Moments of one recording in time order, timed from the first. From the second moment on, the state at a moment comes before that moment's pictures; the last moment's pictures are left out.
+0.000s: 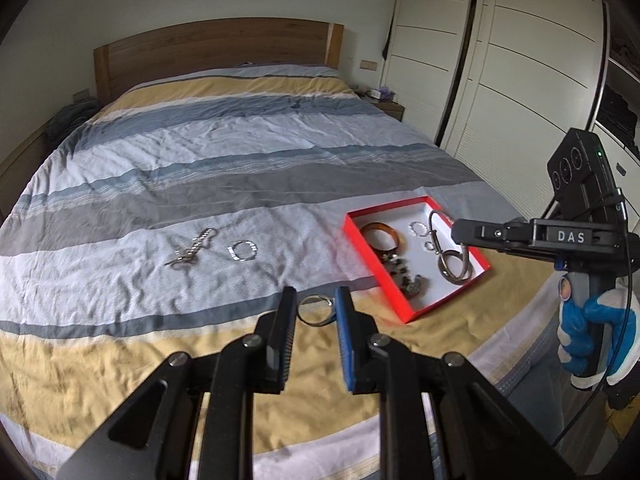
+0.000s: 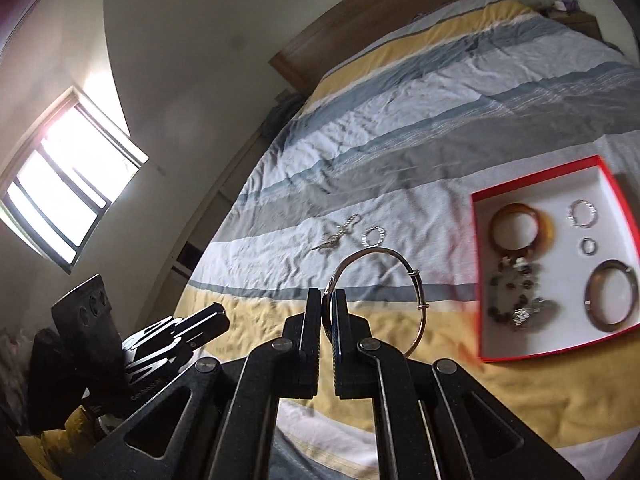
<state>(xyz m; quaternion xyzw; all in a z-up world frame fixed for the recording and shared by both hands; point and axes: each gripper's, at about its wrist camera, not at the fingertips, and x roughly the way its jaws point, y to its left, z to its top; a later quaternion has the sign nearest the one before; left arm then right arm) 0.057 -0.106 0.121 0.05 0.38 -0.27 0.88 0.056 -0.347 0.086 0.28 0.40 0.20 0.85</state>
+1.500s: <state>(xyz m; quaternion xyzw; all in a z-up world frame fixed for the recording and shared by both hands) 0.192 -0.320 -0.019 0.10 0.47 -0.31 0.82 0.124 -0.499 -0.023 0.10 0.49 0.05 0.86</state>
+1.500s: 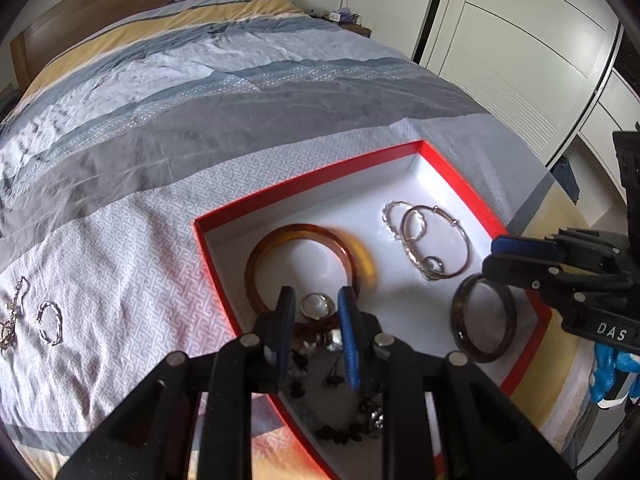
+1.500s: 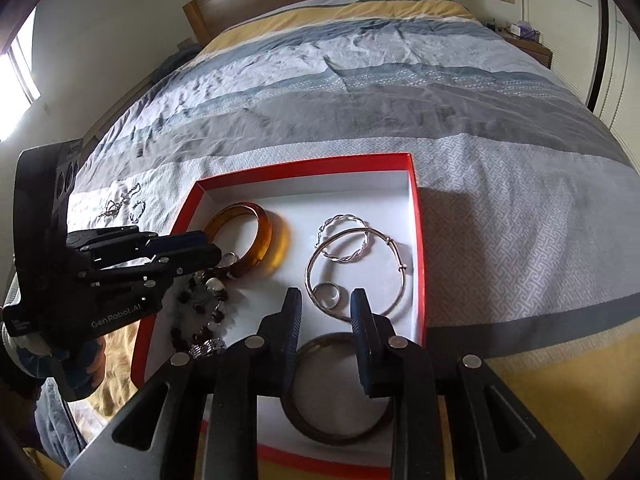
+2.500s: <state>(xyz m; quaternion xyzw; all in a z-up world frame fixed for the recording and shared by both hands) -0.068 -0.125 0.168 0.09 0.34 -0.14 0.92 -0.098 -0.322 0.165 0.08 0.35 0.05 0.93</state>
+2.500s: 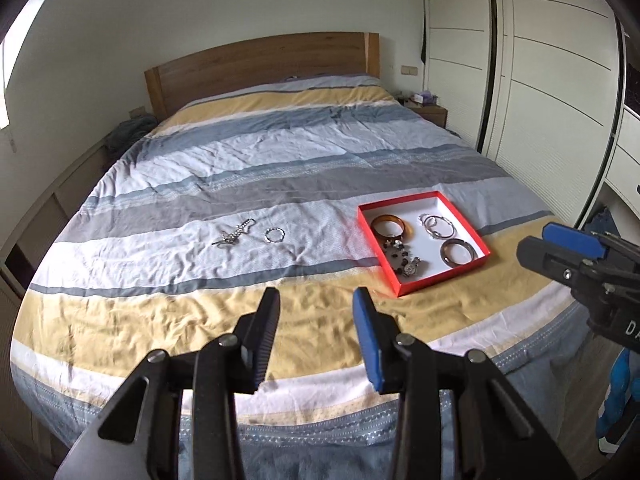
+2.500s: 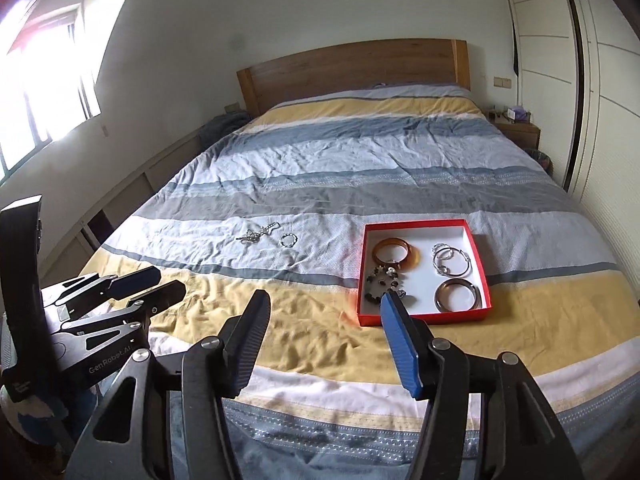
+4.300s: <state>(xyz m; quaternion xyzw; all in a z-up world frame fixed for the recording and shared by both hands) -0.131 -0.033 0.186 0.02 0.28 -0.06 0.96 -0.160 -0.230 0.188 0.00 0.30 -0.01 0.96</state>
